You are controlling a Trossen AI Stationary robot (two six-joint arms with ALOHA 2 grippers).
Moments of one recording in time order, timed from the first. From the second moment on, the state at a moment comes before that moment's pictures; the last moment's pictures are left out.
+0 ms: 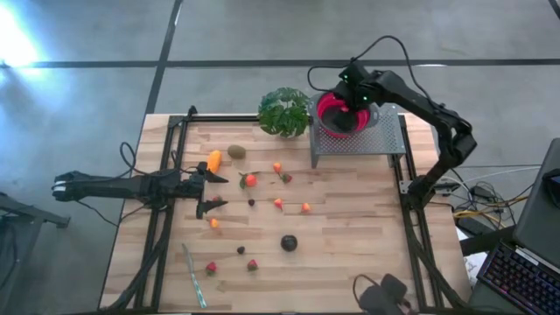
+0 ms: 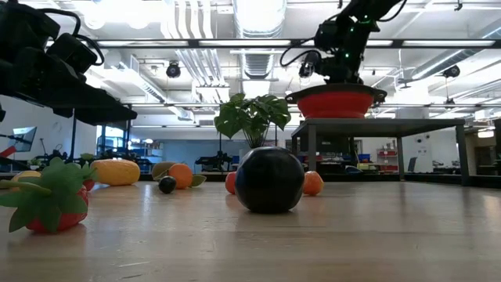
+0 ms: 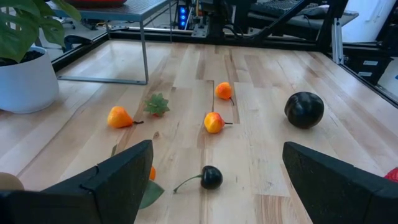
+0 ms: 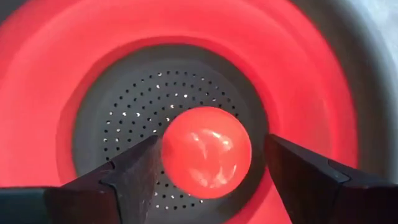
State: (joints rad) left arm 0.01 0.32 0.01 0.02 -0.03 -0.06; right arm -0.79 1.64 1.53 -1.04 0.04 -0.20
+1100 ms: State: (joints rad) left arm 0.01 0.32 0.01 0.02 -0.03 -0.06; right arm -0.63 1.39 1.65 -1.25 -0.03 -0.16
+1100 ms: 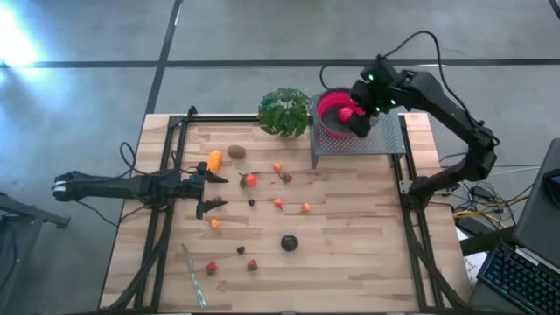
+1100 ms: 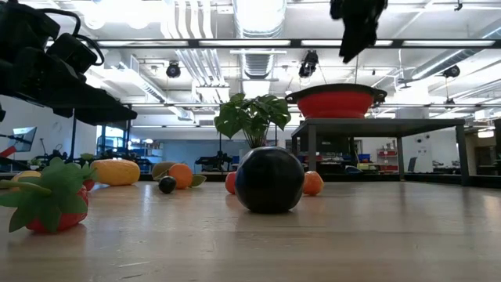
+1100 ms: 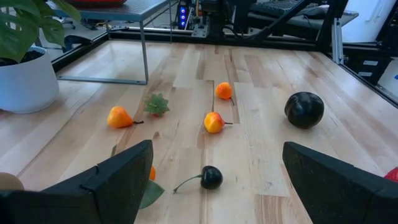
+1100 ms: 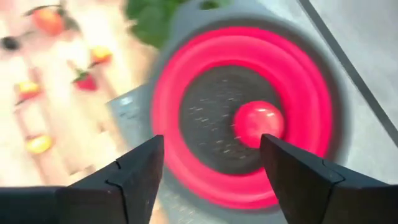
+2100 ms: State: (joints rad) left arm 0.01 0.32 0.01 0.02 -0.03 -0.06; right arm -0.04 1.21 1.43 -1.05 -0.03 0.01
